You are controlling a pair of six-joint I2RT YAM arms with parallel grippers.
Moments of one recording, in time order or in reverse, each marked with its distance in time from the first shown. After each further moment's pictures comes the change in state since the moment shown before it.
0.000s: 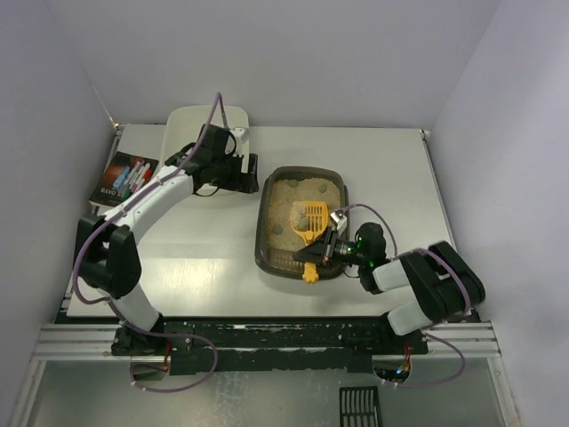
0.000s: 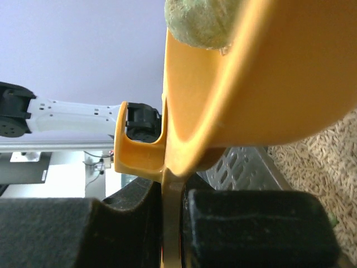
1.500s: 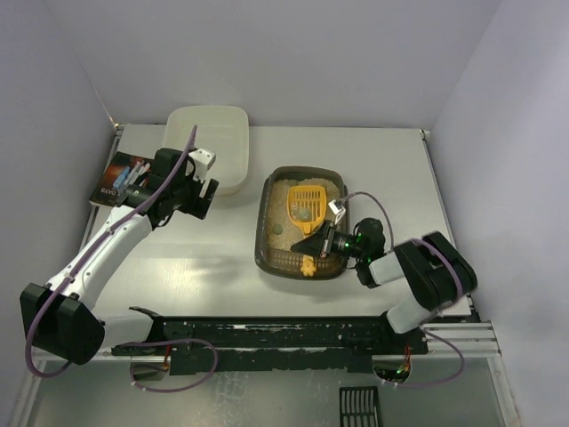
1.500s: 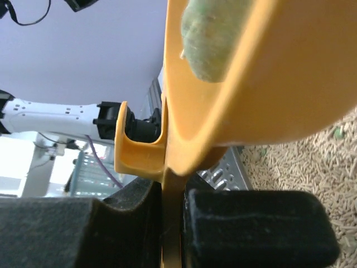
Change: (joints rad) left arm 0.104 -0.458 -0.305 -0.131 -0.270 0.391; right arm -0.005 0.080 0.066 0.165 -0.008 -0.233
